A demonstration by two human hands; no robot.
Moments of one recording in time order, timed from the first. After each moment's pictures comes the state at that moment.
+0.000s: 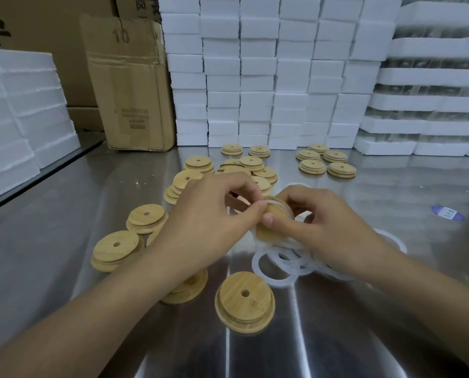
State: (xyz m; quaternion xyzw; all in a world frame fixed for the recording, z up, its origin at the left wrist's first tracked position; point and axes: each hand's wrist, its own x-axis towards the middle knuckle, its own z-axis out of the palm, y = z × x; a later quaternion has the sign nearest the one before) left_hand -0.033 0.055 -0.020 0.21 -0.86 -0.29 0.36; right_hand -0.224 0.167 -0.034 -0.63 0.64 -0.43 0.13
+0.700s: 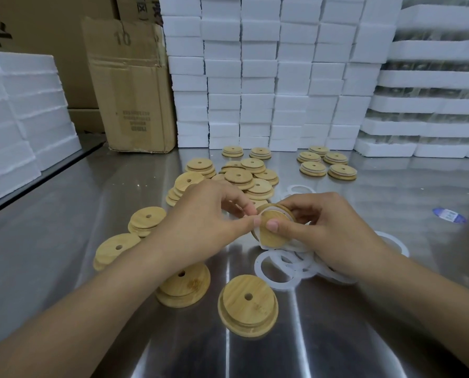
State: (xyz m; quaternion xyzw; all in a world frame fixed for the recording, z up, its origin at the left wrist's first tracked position) left_hand -0.029 0.034 -0.021 0.22 -0.88 -0.30 0.29; right_hand -0.228 0.163 -0.041 -0.62 0.61 -0.47 0.16
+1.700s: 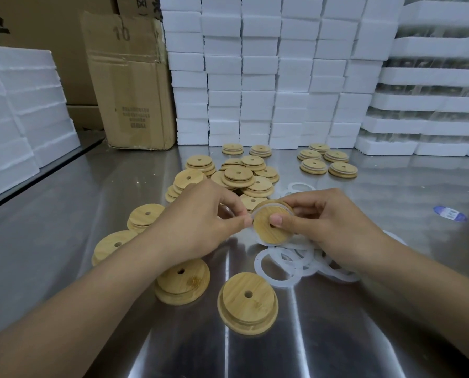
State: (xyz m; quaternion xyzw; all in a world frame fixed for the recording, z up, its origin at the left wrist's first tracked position) left_hand -0.027 0.026 -0.022 0.26 -0.90 -0.27 0.23; right_hand -0.230 0.164 -0.036 -0.58 0.59 -0.50 0.25
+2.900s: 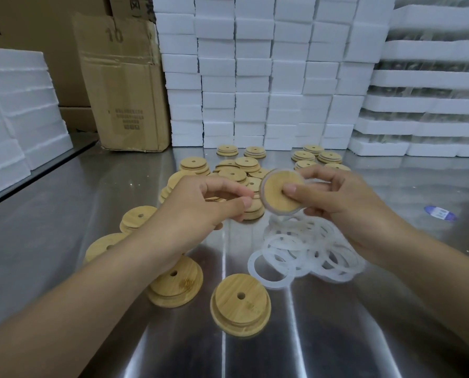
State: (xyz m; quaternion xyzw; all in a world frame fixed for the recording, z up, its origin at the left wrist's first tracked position) left_hand -0.032 0.039 -0.017 0.26 -0.76 -0.51 0.31; right_hand -0.243 0.170 -0.011 -0.47 0.62 -0.57 0.26
